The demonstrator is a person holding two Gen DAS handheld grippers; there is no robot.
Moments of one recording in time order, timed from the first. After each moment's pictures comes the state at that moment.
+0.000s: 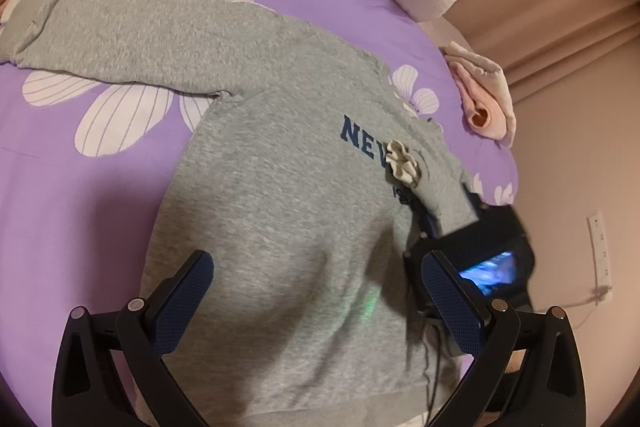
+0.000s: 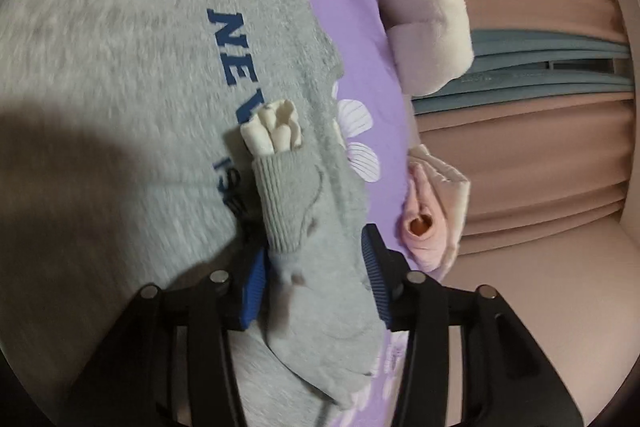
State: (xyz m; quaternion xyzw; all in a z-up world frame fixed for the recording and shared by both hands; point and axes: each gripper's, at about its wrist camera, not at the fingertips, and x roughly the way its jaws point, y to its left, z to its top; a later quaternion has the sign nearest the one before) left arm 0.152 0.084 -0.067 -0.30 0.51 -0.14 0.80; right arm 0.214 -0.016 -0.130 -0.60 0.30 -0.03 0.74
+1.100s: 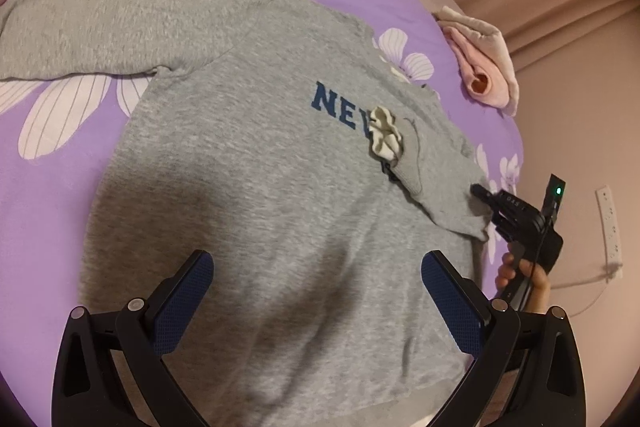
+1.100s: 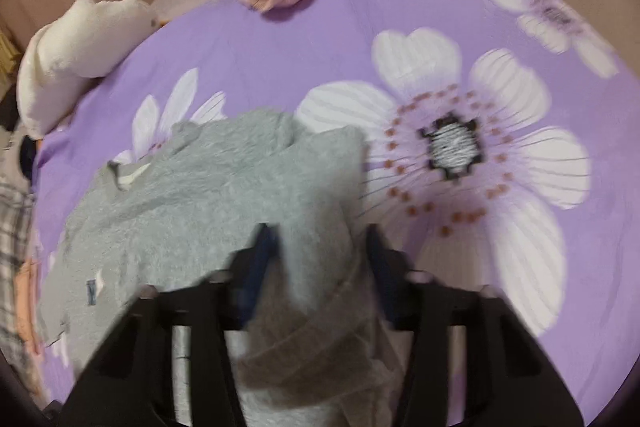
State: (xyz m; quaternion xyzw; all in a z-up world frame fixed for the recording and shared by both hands) left arm 0.173 0.044 -0.079 -0.26 0.54 -0.16 0.78; right arm 0.263 -0.318 -0.075 0.20 0.48 -0.09 0.85
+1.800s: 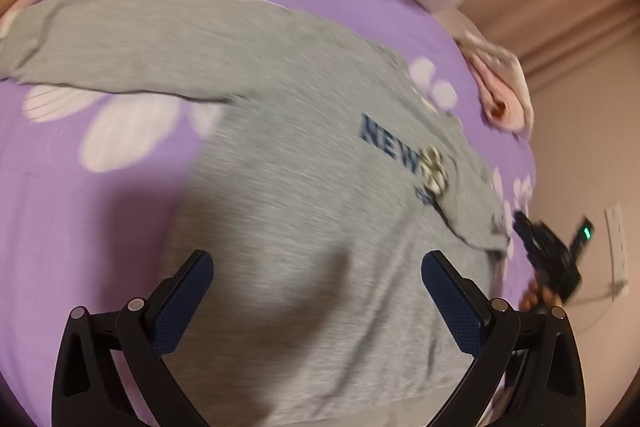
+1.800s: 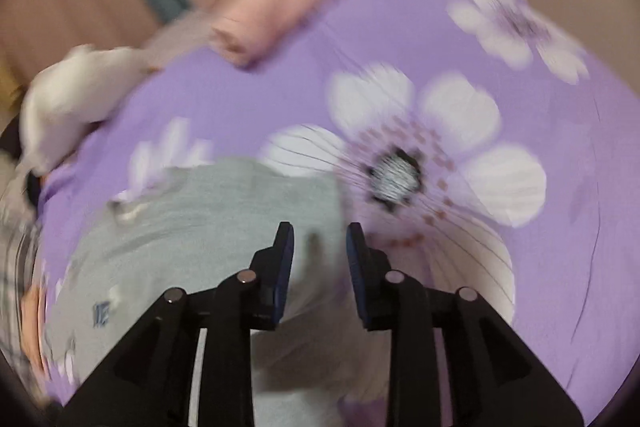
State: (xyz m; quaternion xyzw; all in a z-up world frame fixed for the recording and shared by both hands) left arm 0.163 0.093 -0.071 -0.28 0.52 -0.11 0.80; right arm 0.220 -0.352 -0.030 0.20 0.40 -0.06 0.89
